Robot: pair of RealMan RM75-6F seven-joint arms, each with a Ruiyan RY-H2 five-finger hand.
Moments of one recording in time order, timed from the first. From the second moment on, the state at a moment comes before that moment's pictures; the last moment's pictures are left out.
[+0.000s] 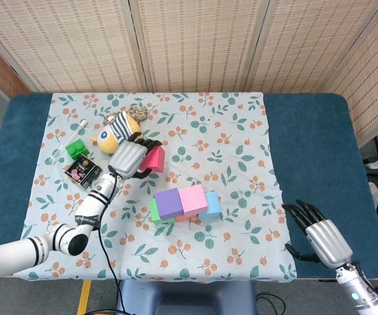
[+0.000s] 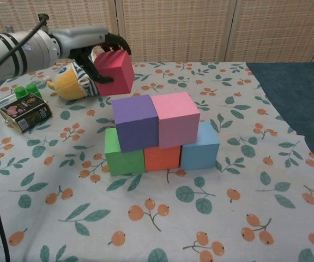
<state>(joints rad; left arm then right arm) -0.98 -1.44 -0.27 -1.42 1.01 0.84 0.28 0.20 -1.13 -0.11 -1.61 -1.73 1.41 0.07</state>
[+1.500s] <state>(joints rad) -1.08 -1.27 -0.28 -2.06 0.67 1.07 0.58 0.16 -1.18 -0.01 -1.53 -1.73 1.62 0.39</state>
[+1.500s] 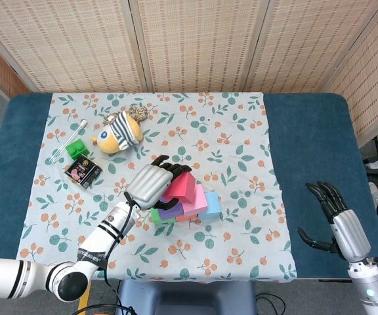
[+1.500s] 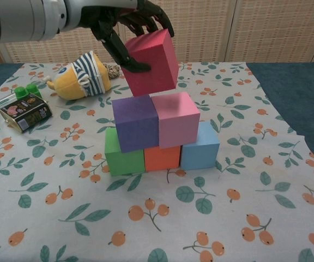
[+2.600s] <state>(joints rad) -1.17 -1.35 -0.21 -2.10 0.56 1.19 0.78 0.15 -1.15 -0.02 -1.55 -1.74 1.61 0.39</state>
